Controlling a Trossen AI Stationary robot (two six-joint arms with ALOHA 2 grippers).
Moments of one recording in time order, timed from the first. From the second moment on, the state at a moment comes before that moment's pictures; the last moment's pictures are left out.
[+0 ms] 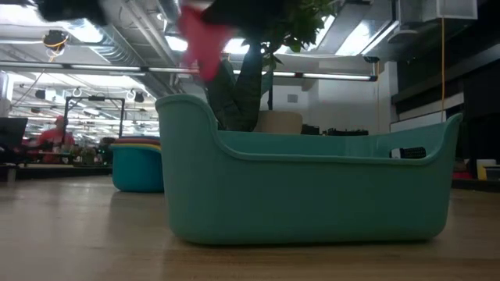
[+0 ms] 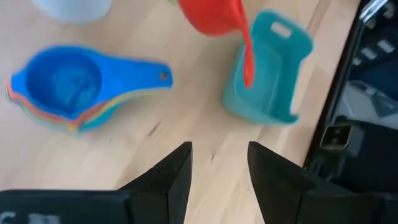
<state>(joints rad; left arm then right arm) -0.64 1.34 1.09 -0.72 -0.39 -1.16 0.15 1.81 1.44 -0.21 -0.06 -0.14</state>
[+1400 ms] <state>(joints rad) -0.70 1.34 0.89 -0.68 -0.38 -1.20 -0.07 2.24 1.92 -0.48 -0.39 -0.34</state>
